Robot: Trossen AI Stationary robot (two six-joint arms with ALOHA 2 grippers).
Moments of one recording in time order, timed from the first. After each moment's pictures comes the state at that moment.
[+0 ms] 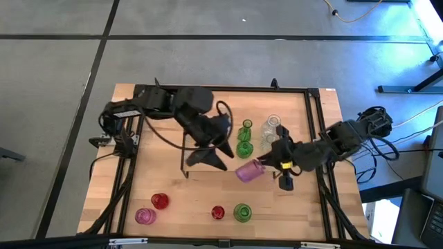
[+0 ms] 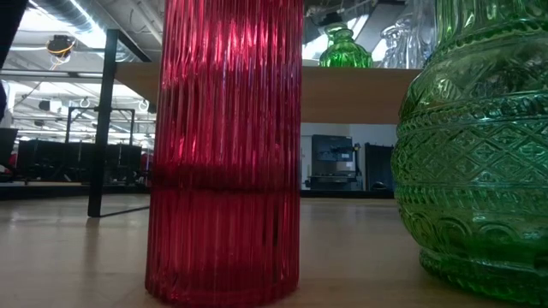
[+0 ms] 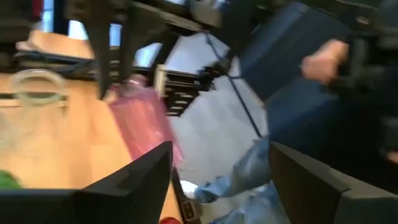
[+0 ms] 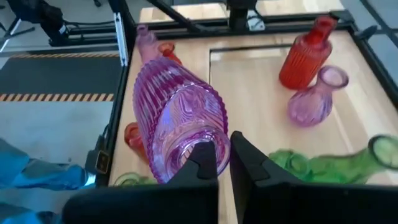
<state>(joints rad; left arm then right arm) -0.08 1.84 2.36 -0.99 0.53 -0.35 0.51 1.45 1.82 -1.06 0.35 0.37</state>
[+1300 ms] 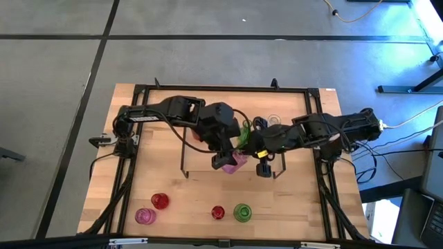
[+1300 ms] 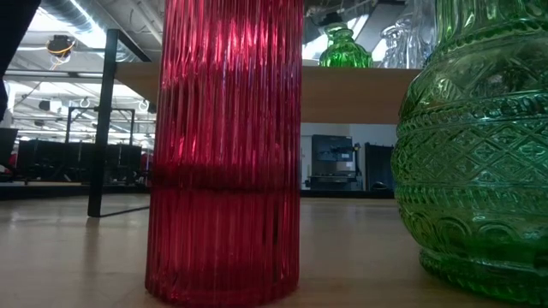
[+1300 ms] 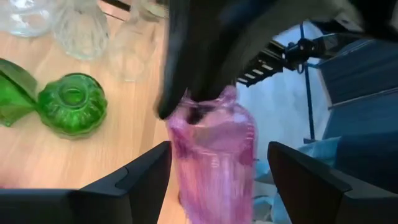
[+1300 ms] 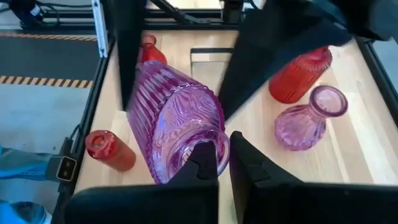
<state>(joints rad) -0.09 1.95 2.36 -1.18 0.28 -0.50 0.29 1.55 1.82 -0.98 0.17 0.18</state>
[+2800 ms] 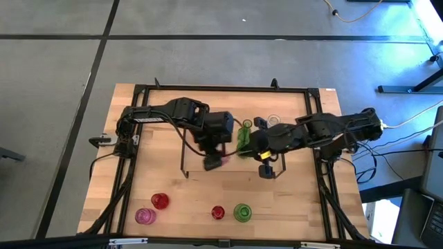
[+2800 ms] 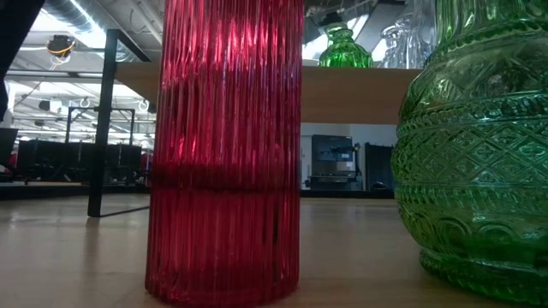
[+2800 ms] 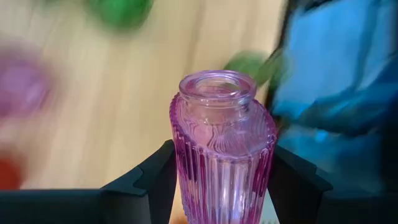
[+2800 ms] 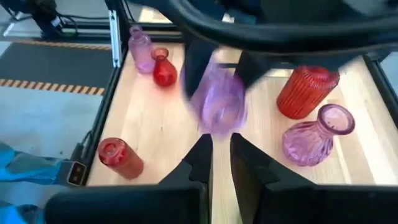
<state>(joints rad) -0.08 1.98 2.35 -1.51 0.28 -0.46 0.29 1.54 1.82 -0.93 0.15 0.15</state>
